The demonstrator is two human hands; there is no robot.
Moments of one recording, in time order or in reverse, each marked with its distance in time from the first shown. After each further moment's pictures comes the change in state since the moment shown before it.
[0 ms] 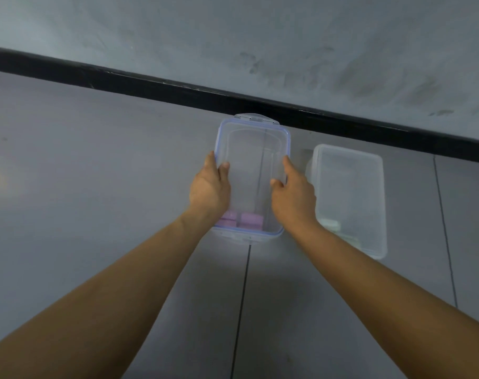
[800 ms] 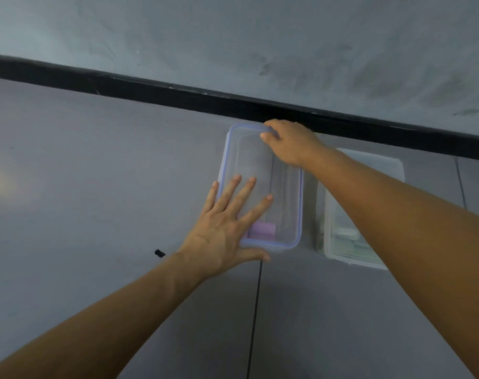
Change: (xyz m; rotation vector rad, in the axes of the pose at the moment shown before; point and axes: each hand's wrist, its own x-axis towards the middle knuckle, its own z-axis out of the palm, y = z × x) left_hand -0.039 -0.046 -0.013 0.752 -0.167 0.860; right_hand 0.124 -0.041 -0.007 -0.455 -0.228 -0.421
